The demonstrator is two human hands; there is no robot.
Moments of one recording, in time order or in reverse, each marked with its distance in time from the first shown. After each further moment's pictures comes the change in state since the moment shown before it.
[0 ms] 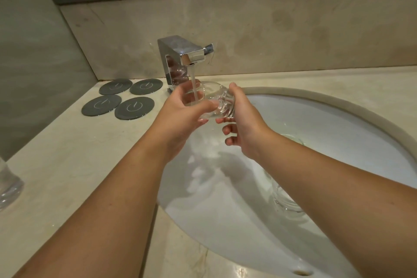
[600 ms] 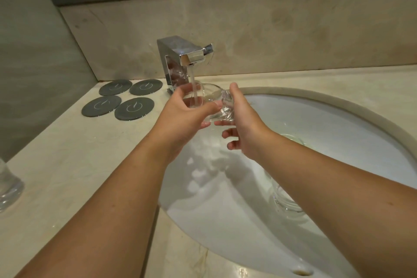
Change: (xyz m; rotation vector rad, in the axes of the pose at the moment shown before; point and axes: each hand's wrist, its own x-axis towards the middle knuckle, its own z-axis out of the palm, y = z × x) left_hand -0.003 0.000 0.002 0.086 0.029 0.009; right_hand 0.001 0.001 0.000 -0.092 -0.001 0.025
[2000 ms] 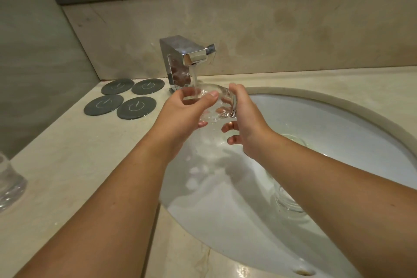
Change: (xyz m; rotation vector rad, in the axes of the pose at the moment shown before) left_hand 0.007 -0.003 -0.005 0.002 0.053 -0.024; right_hand 0.000 -0.002 0.001 0.052 0.018 -0.105
